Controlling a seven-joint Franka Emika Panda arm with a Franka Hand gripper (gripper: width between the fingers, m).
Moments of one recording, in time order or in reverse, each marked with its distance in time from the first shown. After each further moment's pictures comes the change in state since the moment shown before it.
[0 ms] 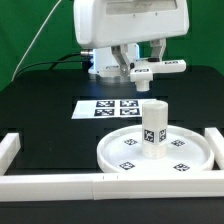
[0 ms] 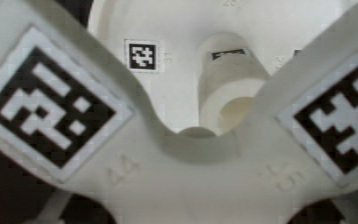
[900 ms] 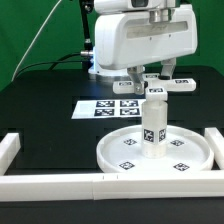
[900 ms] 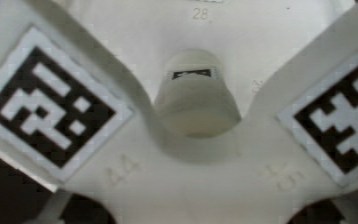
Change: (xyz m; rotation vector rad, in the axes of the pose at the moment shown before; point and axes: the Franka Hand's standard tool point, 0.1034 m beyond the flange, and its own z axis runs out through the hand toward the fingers) arm -0.006 -0.018 0.027 0.026 -0.036 0.000
